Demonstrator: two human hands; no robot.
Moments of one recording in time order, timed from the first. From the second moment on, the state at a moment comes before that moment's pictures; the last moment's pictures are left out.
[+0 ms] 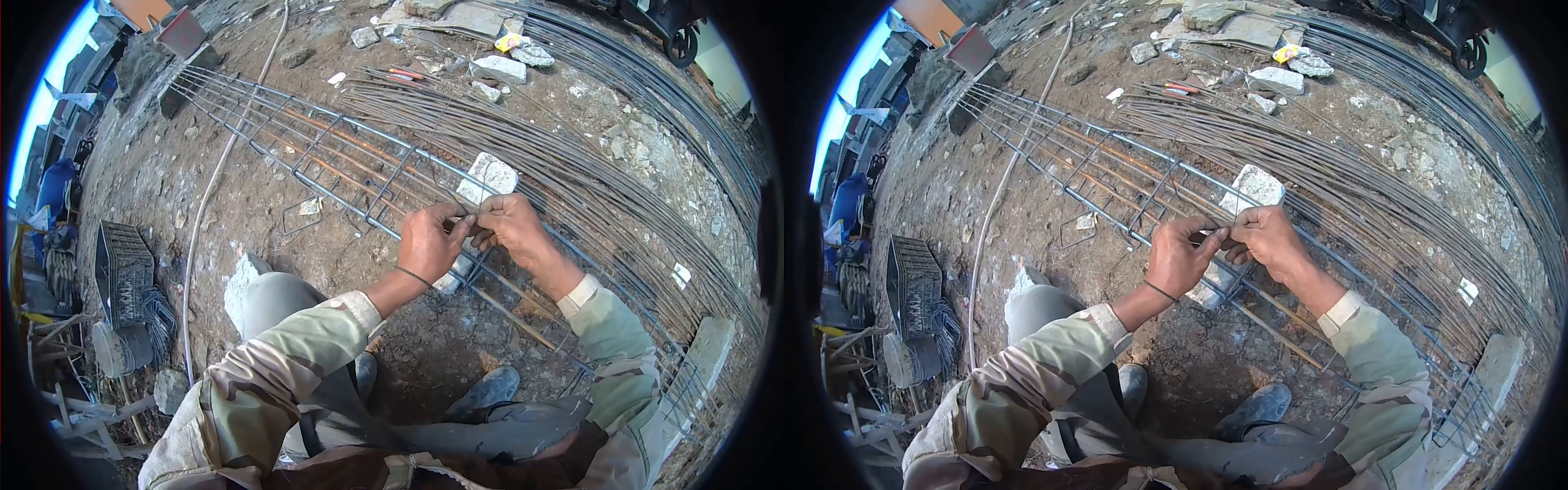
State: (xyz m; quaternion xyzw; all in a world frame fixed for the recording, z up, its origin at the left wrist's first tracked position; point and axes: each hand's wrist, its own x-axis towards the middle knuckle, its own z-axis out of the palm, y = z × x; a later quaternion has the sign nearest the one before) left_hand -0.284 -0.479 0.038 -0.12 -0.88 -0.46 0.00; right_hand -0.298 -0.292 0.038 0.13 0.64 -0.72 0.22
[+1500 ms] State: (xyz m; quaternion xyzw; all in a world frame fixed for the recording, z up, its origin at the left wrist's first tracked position) left_hand -0.349 -0.468 0.036 -0.25 -0.93 -0.24 -0.10; right_hand -0.310 -0.199 -0.019 0.01 0.93 -0.34 0.16
